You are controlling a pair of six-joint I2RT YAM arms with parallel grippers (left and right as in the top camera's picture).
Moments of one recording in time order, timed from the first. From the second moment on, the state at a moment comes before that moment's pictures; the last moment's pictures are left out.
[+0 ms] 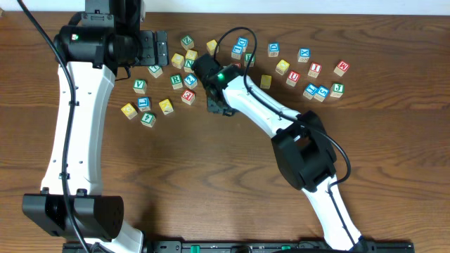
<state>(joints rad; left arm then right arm) -0.06 1.74 1.91 -1.13 0.09 -0.09 0.67 2.39 1.99 -0.96 0.20 0.64</state>
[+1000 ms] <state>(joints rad) -0.06 1.74 1.91 -1.13 0.09 -0.09 0.14 2.21 2.02 -1.01 0.15 0.51</state>
